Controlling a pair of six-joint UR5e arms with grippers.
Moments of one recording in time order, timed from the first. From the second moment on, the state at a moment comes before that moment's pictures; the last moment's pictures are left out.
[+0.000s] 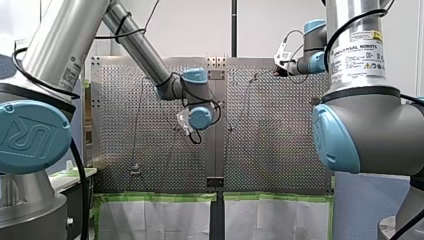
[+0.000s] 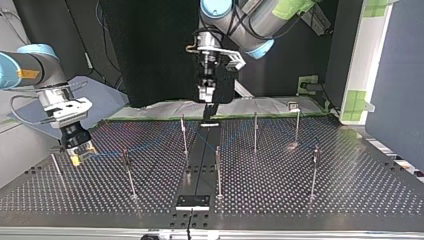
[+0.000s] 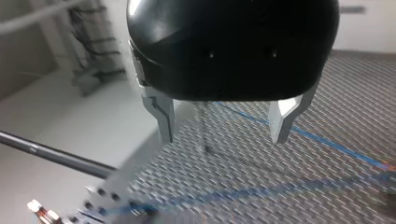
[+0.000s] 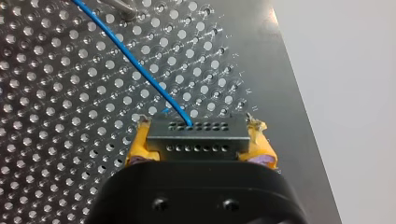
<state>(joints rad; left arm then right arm) -0.69 -1.92 -1.98 -2.12 -2.15 -1.85 1.70 -1.35 1.53 -0.32 1.05 2.03</state>
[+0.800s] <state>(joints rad) -0.73 -1.95 -2.23 -1.86 -2.15 -1.83 1.70 -1.35 1.53 -0.32 1.05 2.03</state>
